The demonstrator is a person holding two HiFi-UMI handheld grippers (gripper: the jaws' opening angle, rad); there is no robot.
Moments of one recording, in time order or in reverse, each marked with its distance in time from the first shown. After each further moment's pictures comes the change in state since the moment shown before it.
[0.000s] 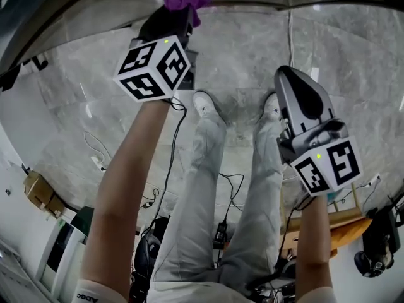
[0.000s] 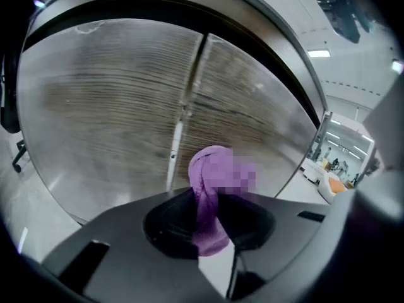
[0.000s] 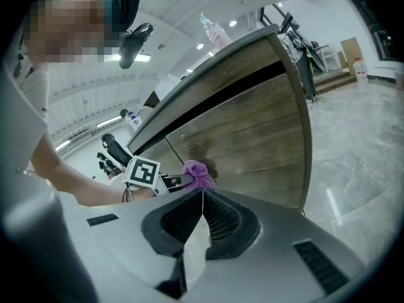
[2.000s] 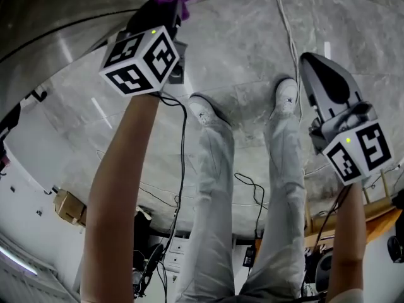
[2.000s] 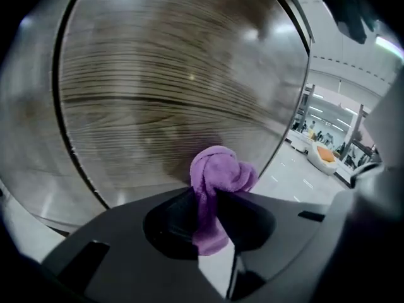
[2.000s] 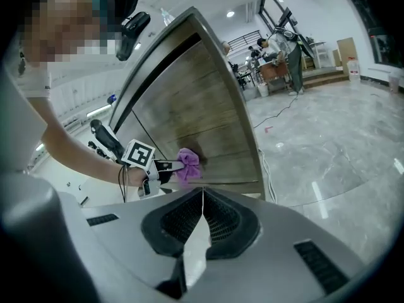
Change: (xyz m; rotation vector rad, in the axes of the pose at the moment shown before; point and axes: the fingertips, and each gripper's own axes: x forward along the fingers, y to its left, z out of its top) left arm 0.108 -0.055 -0.108 0.185 0.143 -0.103; right arm -0.032 -0.151 -0.104 -0.007 0.094 -0.080
